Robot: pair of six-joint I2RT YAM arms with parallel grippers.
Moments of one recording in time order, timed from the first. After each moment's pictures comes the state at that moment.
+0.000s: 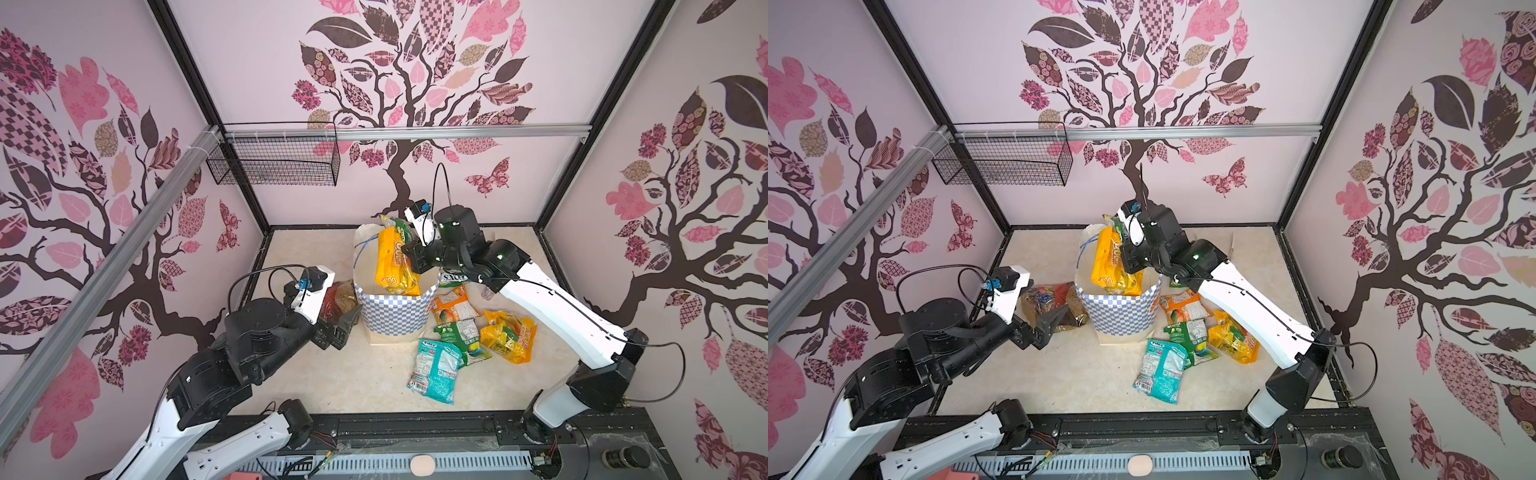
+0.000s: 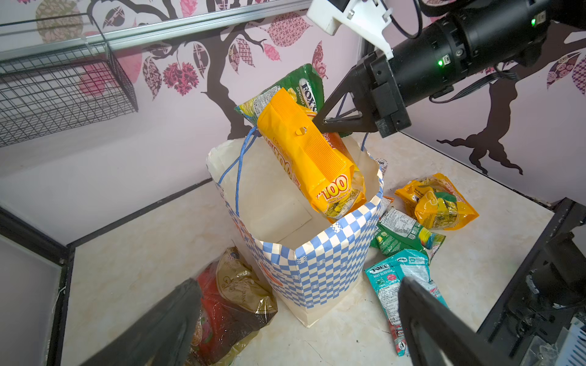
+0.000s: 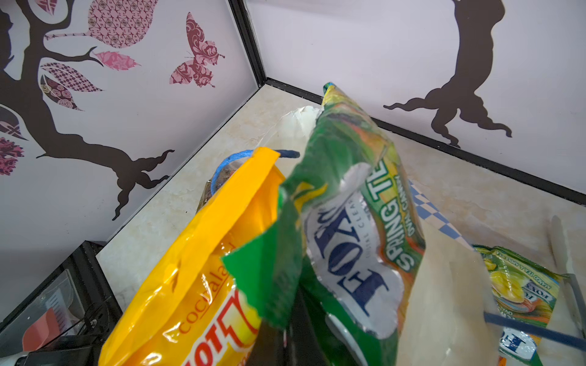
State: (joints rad) left arm -0.87 0.72 1.29 -0.88 -0.28 0.00; right arm 0.77 1.58 1.77 -0.69 -0.04 0.22
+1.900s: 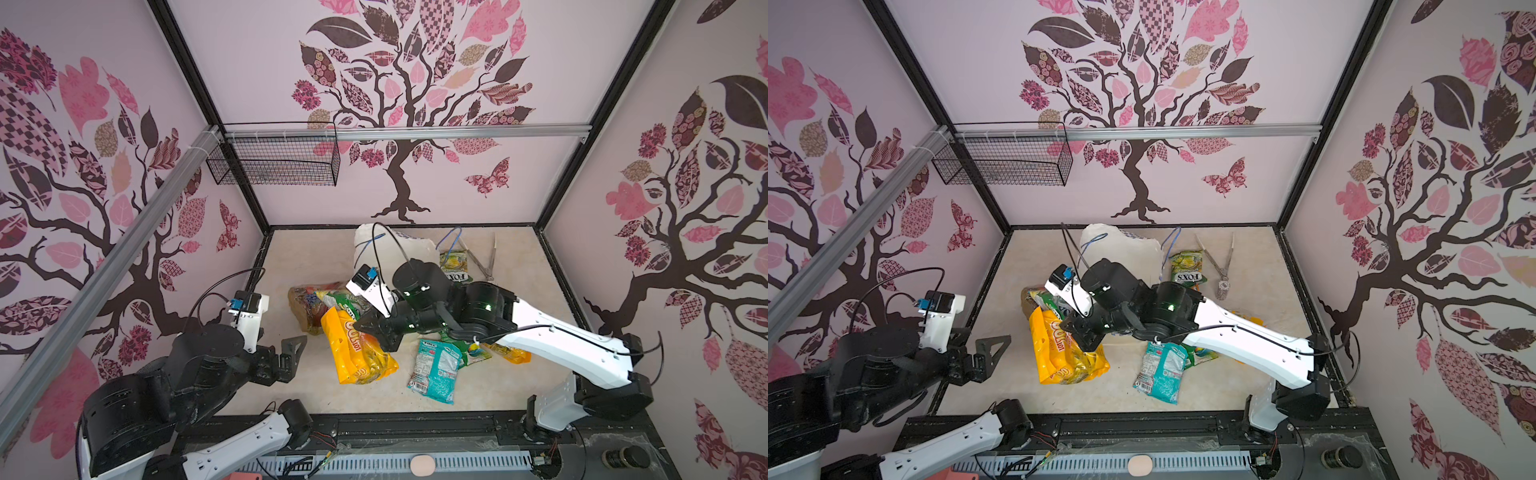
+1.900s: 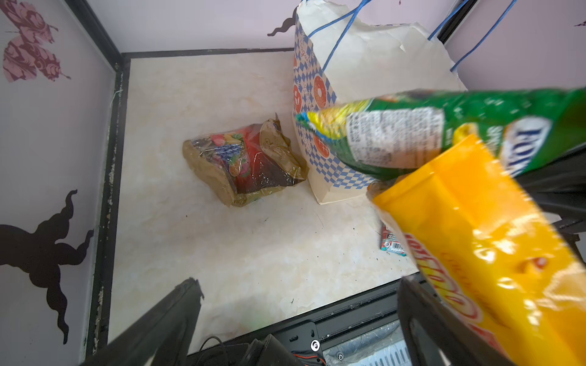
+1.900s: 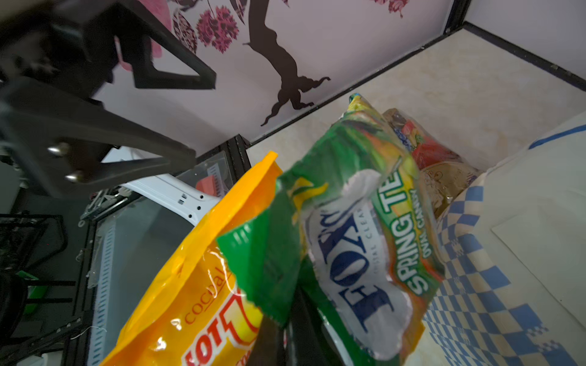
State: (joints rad) left arm -0.87 0.72 1.63 -1.63 -0.41 -0.48; right arm 1.22 1.59 1.80 -0.79 -0.13 0.23
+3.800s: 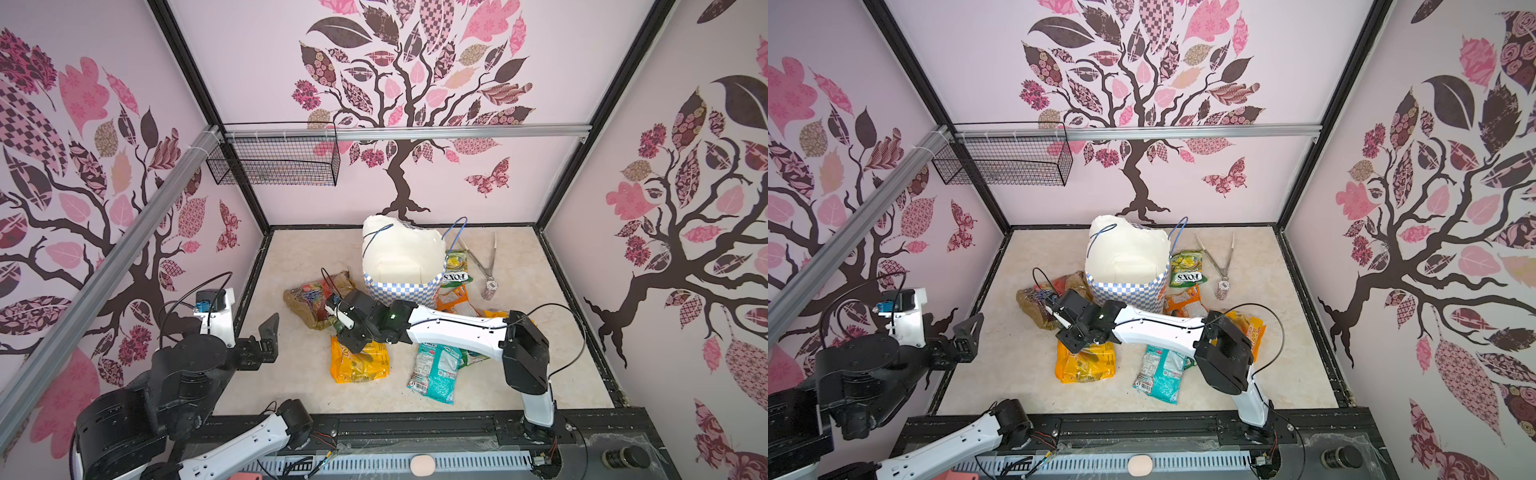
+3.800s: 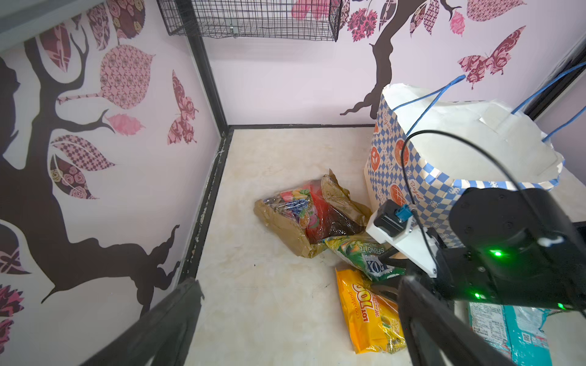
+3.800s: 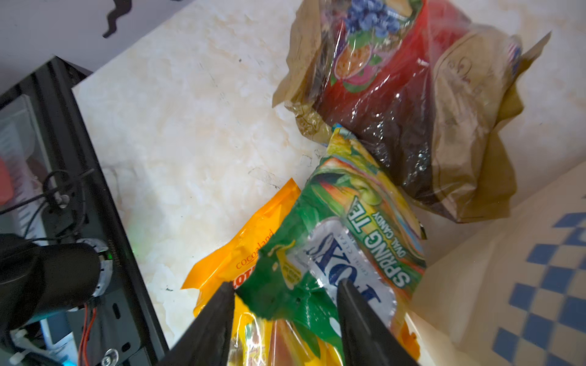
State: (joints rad) left arm -0.87 0.63 1.55 -1.48 -0.78 -0.38; right arm 1.16 1.96 1.67 -0.52 -0.01 0.21
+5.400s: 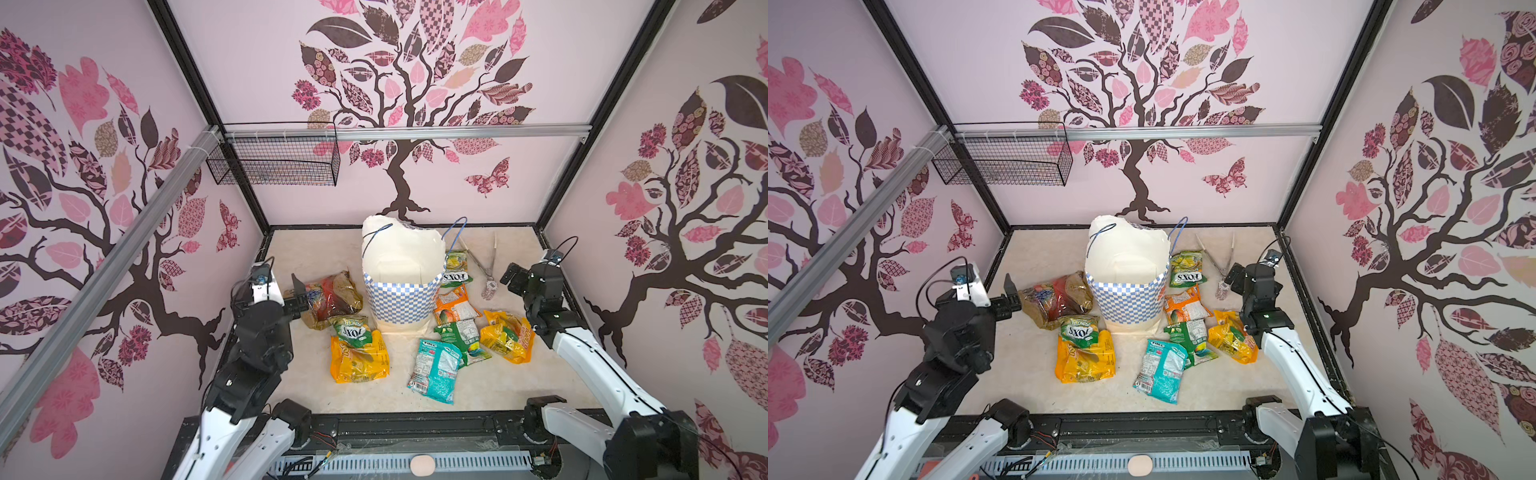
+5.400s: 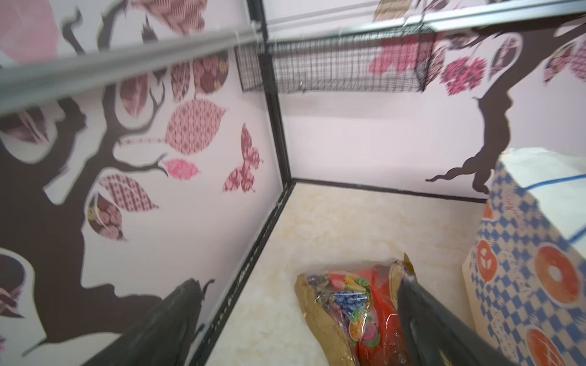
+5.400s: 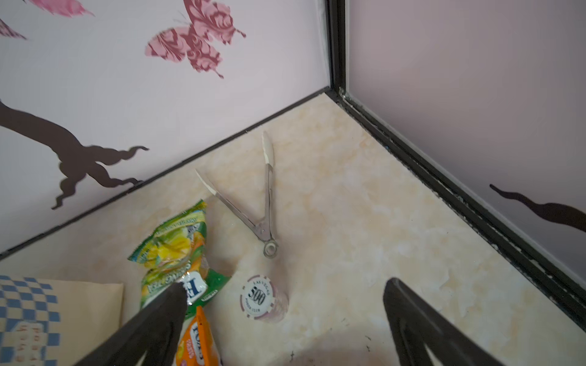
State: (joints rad) left arm -0.24 0.66 0.89 -0.48 -0.64 -0.05; right arm 0.08 1.08 0.65 -0.03 0.34 0.43
